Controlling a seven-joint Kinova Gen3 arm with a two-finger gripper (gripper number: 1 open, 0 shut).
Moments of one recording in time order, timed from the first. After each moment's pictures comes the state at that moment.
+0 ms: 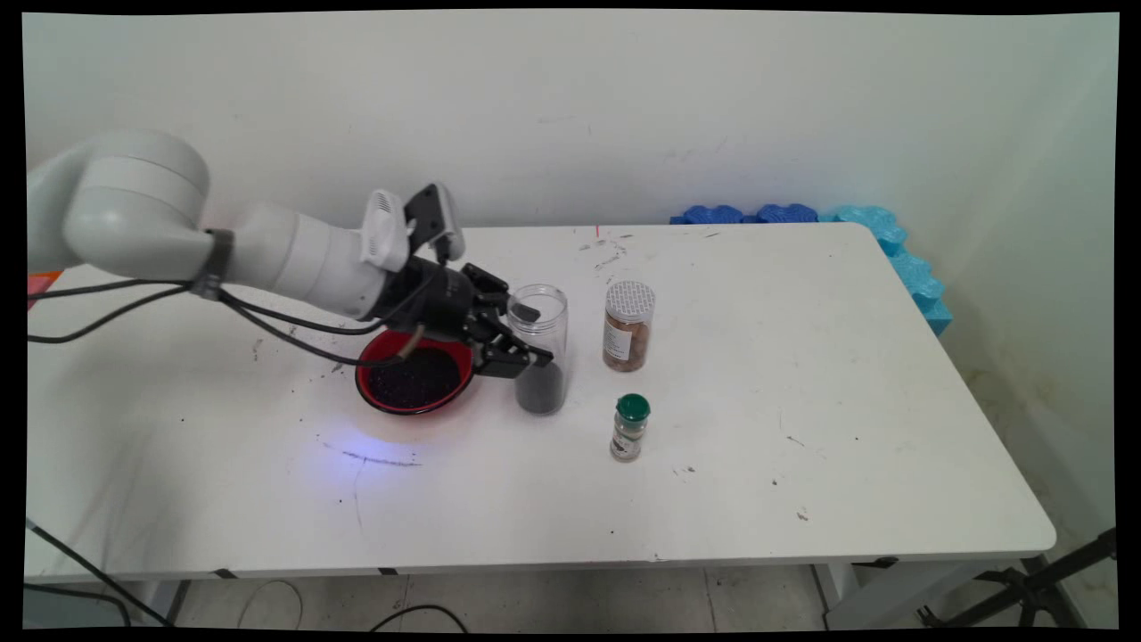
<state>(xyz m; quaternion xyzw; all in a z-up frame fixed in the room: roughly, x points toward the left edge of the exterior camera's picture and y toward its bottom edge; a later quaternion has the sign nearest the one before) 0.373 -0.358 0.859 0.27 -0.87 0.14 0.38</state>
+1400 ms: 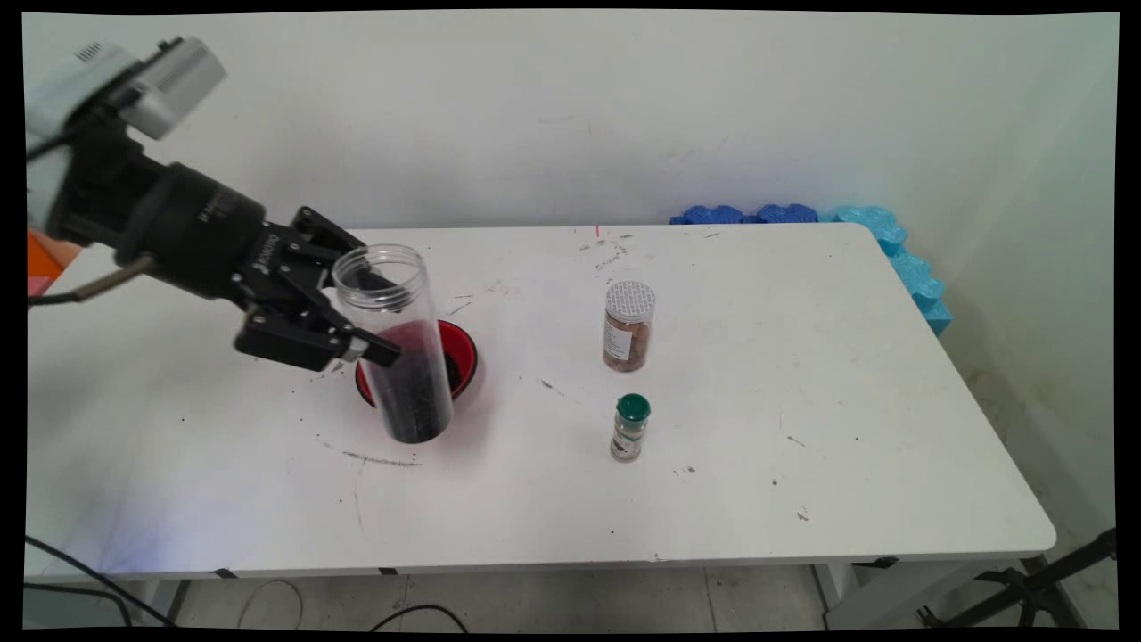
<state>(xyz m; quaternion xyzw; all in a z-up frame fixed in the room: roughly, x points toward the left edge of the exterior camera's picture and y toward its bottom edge) 0.450 -0.261 1.019 0.22 -0.89 0.06 0.39</state>
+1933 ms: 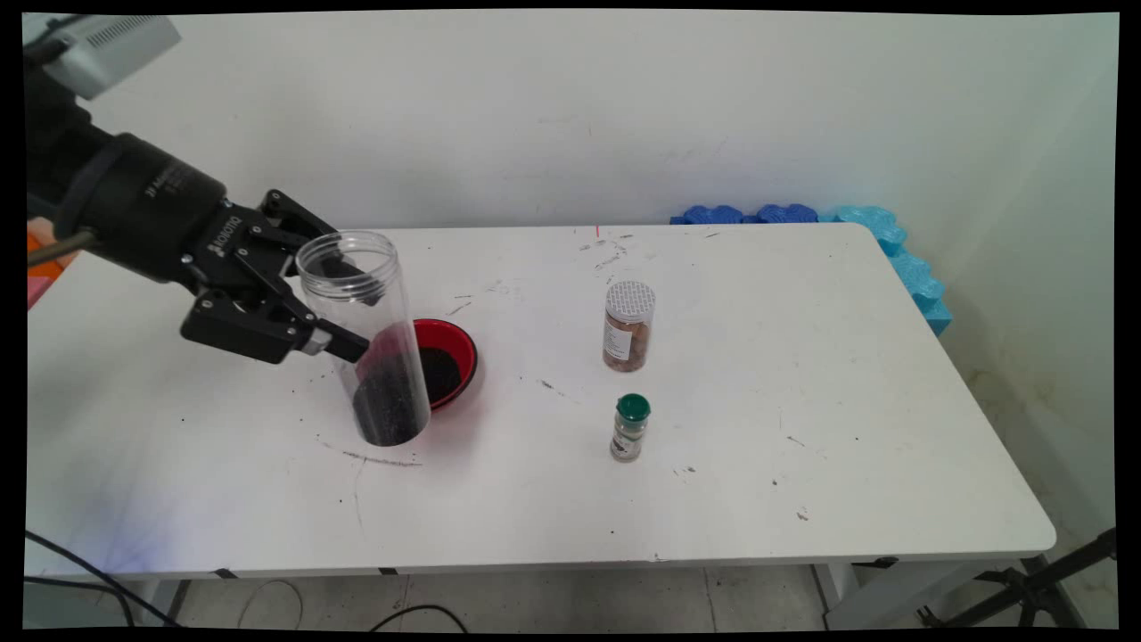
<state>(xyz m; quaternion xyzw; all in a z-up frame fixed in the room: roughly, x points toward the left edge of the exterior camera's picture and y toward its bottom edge) 0.459 -0.253 1.043 0.22 -0.89 0.04 0.39</state>
